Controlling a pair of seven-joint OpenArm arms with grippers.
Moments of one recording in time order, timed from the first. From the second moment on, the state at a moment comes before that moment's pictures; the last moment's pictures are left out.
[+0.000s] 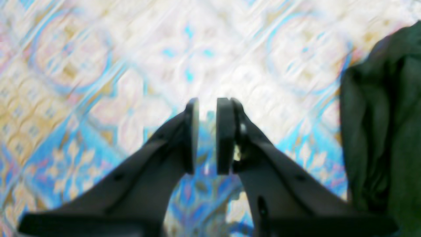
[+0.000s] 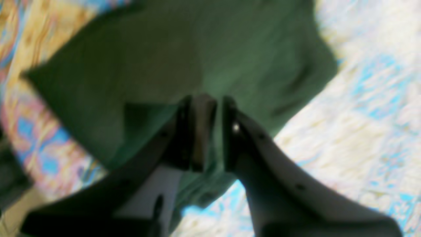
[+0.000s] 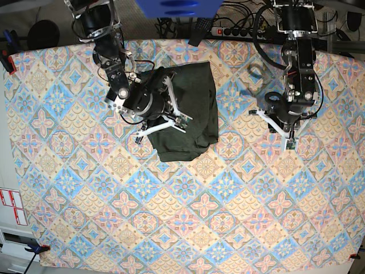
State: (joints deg) left arm 9.0 -11.4 -7.9 98.4 -11.0 -7.3 51.2; right arm -3.5 4.9 -20.8 100.6 -8.3 41.4 -52.4
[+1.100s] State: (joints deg) left arm 19.0 -8.9 -7.5 105.0 -18.2 -7.6 51.5; right arm 3.8 -5.1 -13.0 64.2 -1.8 44.3 -41.9
